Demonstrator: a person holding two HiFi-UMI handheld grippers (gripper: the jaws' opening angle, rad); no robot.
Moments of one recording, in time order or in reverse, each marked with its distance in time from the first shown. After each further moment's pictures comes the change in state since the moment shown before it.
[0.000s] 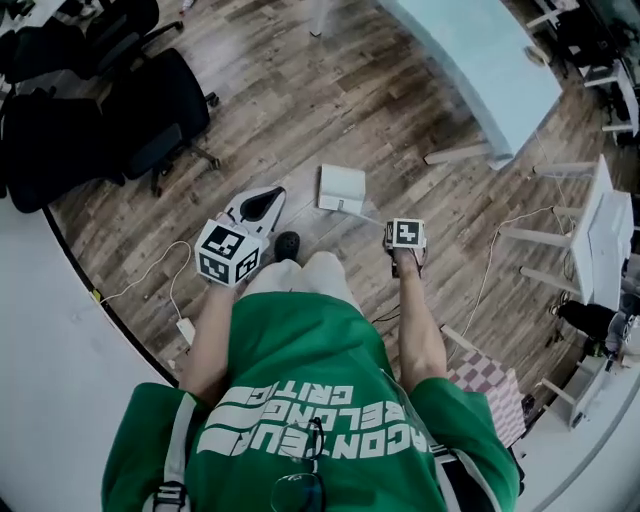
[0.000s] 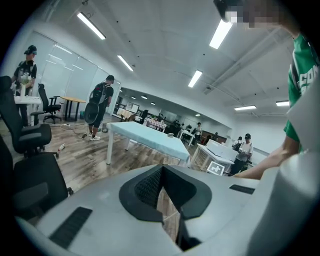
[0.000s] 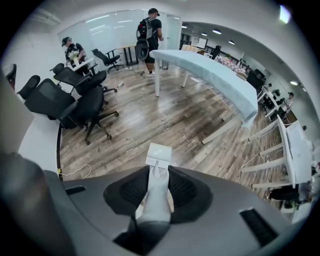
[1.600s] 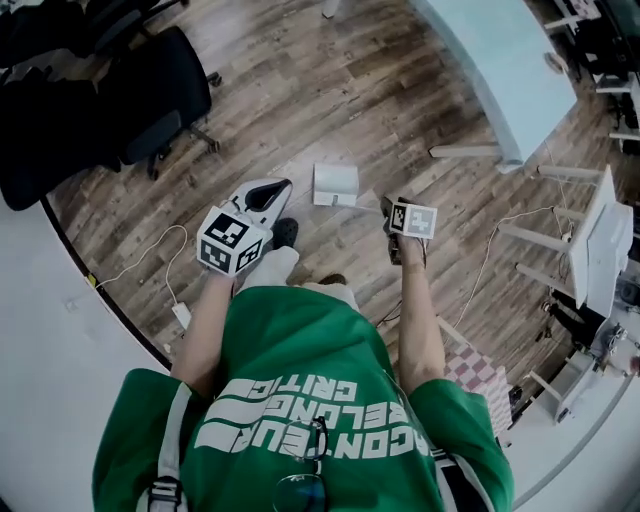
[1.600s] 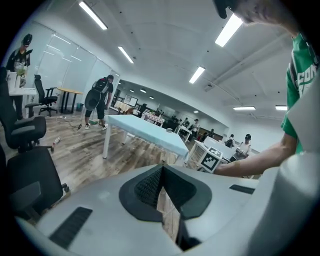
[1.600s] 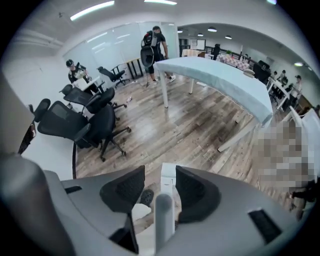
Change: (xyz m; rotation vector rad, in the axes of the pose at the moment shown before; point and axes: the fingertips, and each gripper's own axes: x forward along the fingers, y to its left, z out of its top) left arm 0.013 0.040 -0.015 -0.039 0.062 -0.046; right arm -0.019 0.053 0.080 0.056 -0.092 0.155
